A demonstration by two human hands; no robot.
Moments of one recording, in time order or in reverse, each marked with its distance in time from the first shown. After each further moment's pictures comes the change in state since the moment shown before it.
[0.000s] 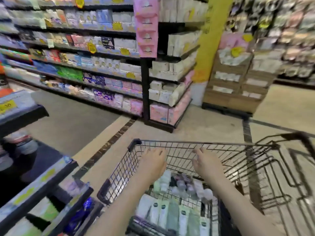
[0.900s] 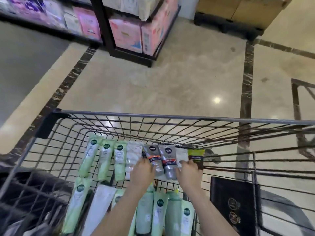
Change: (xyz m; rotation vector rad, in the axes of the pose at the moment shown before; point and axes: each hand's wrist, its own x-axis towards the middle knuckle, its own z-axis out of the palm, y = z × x) left_hand 0.144 0.053 0.372 -0.443 -0.637 -0.392; right_hand 0.082 0.148 0.323 0.065 -0.646 0.530
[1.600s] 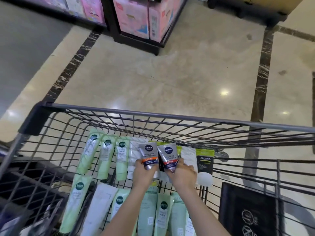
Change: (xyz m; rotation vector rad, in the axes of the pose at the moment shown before) left_hand 0.016 -0.012 0.020 -0.830 -0.003 -0.496; right_hand 0.029 -0.029 0.041 0.054 -0.109 0.053
